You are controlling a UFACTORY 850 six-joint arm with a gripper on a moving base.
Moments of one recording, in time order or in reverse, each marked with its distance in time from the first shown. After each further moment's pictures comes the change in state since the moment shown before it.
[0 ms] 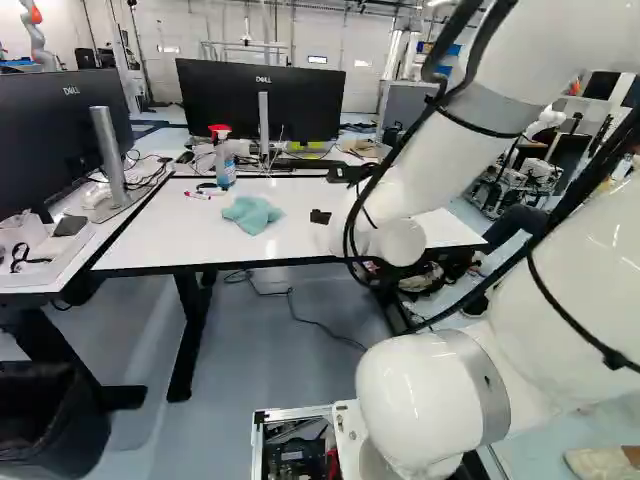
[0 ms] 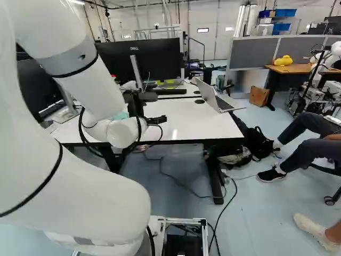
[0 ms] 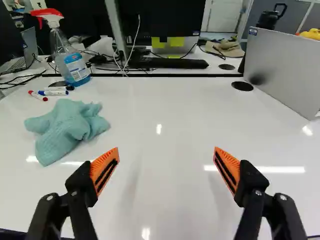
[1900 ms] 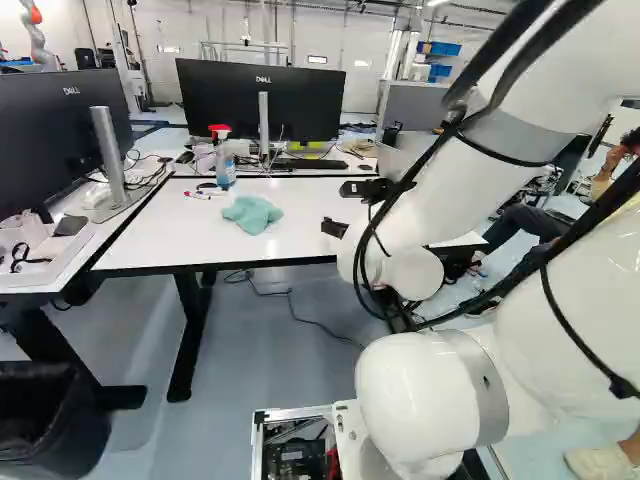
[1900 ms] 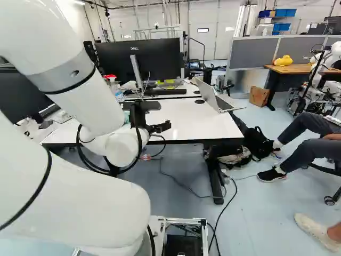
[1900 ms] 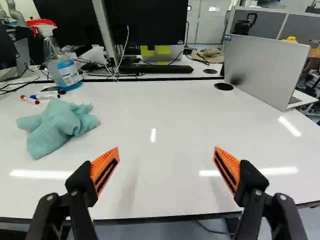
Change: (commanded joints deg) arm -2.8 3.2 5.9 0.0 5.9 0.0
